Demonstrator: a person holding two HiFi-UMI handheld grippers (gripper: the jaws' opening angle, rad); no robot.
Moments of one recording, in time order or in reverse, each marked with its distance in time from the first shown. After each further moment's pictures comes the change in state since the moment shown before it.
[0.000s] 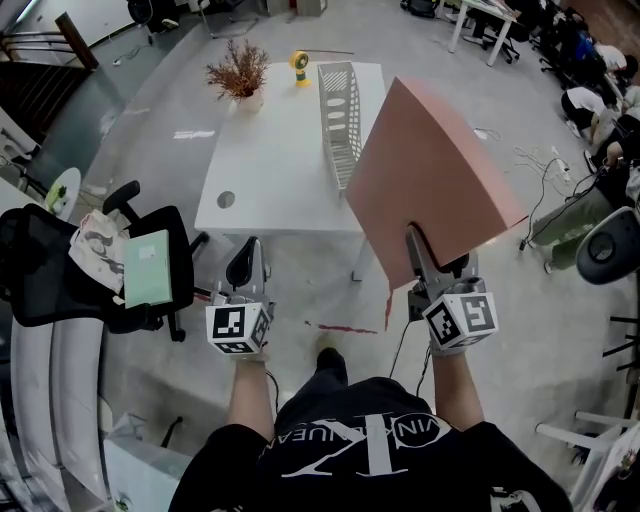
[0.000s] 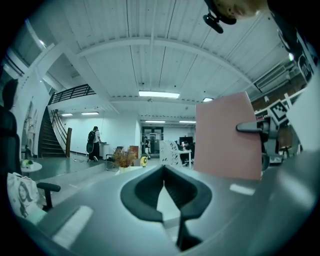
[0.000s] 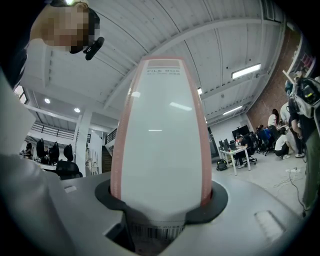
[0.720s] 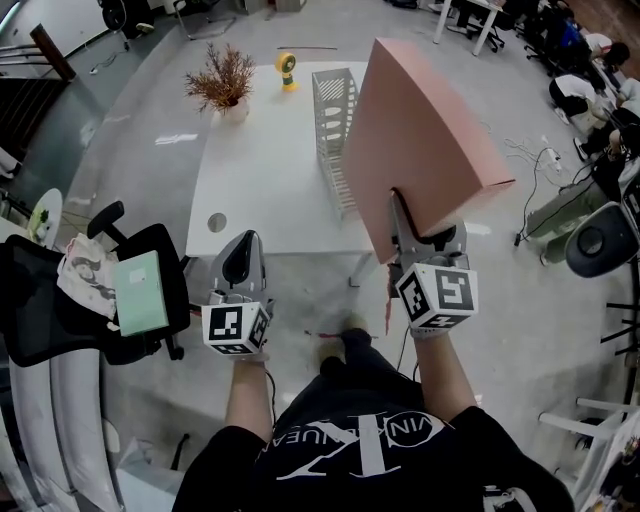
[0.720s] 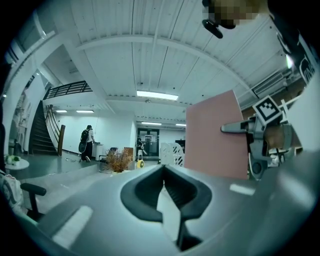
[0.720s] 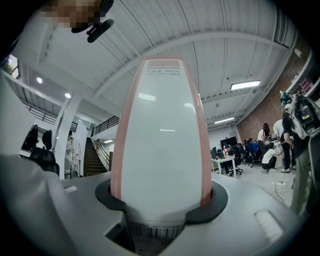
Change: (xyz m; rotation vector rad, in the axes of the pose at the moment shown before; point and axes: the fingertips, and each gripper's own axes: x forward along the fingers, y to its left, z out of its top) left arm 0.084 0.037 0.007 -0.026 -0.037 -0.066; right arm 0.120 0.003 0.005 -0.101 -0.013 -0.168
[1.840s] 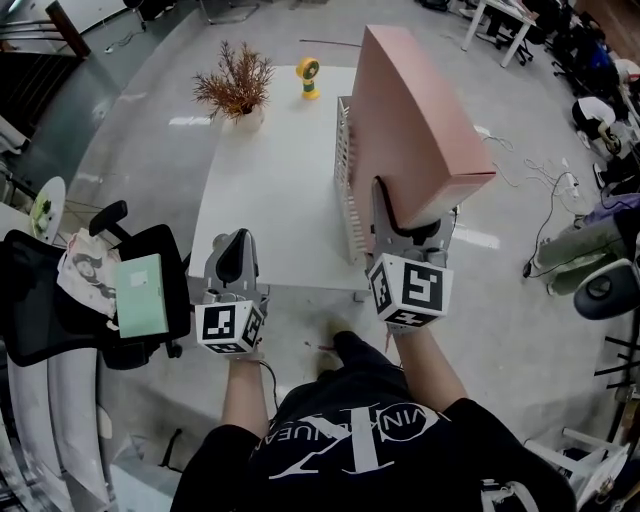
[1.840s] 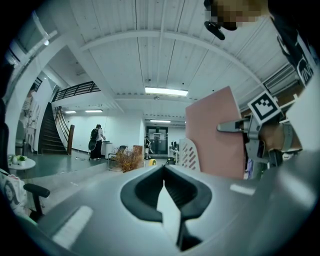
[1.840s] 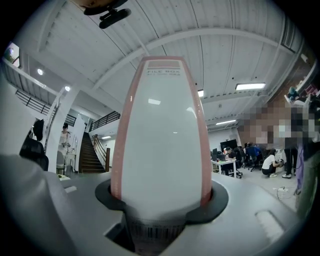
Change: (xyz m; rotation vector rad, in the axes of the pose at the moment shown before) left arm 0.093 0.071 -0.008 -0.012 0.028 0.107; right arm 0.151 0.017 -0.020 -0.048 0.015 -0.027
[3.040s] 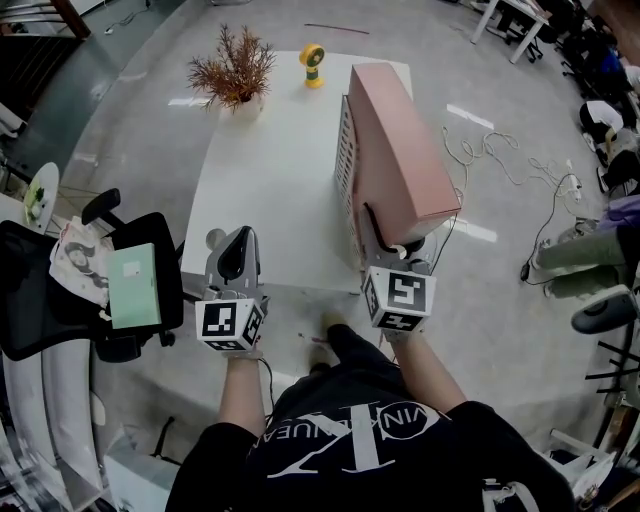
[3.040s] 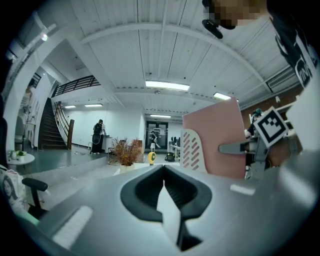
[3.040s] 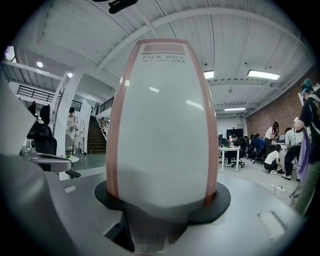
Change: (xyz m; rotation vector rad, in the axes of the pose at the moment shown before) left arm 0.025 0.003 -0.032 -0.015 0.064 -0.003; right arm 0.015 0.006 -0.104 -0.068 0.224 0.070
